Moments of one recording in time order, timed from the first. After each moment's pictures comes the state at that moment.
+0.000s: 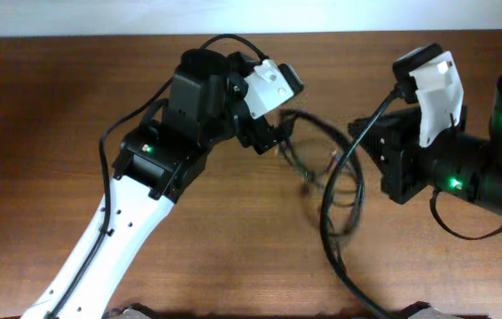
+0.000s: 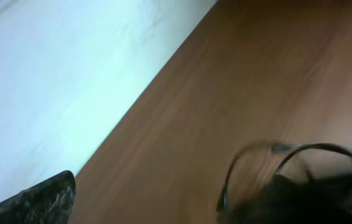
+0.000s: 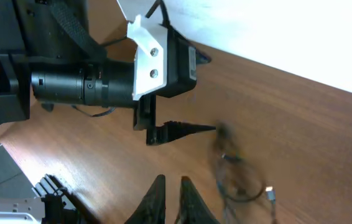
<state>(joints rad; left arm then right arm) -0.50 1.43 1.55 -0.60 0.25 0.50 0.48 1.41 2.34 -1.50 -0.26 0.10</state>
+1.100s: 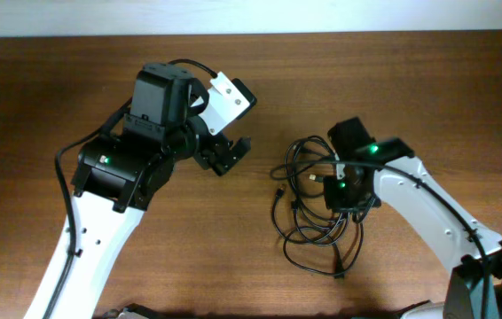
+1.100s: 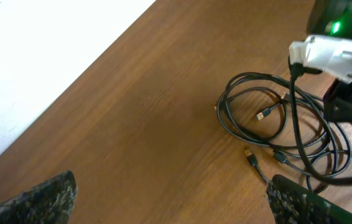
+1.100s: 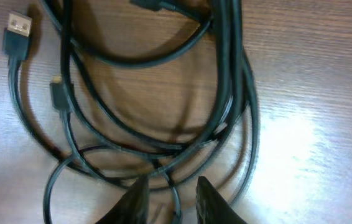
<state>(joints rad) -0.38 1.35 1.55 -0.94 0.20 0.47 0.36 1.60 1.09 -1.02 -0.08 0.33</state>
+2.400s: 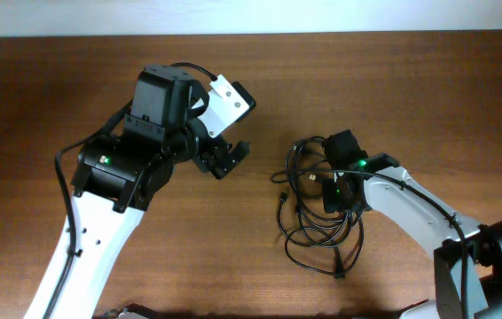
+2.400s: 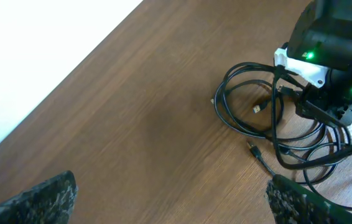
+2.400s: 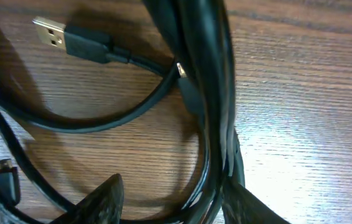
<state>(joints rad) -0.38 1.35 1.55 -0.97 0.20 0.47 0.37 1.65 0.95 -0.75 0.07 0.34</state>
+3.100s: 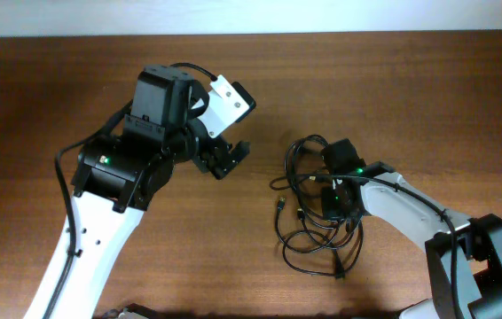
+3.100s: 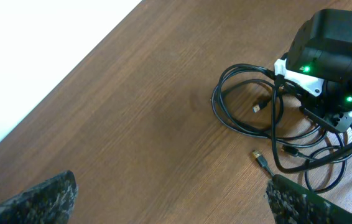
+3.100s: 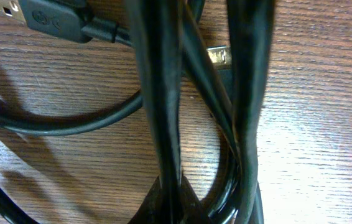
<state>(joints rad) -0.38 1.35 1.55 -0.97 0.20 0.47 0.37 1.68 0.87 -0.65 0.05 0.34</state>
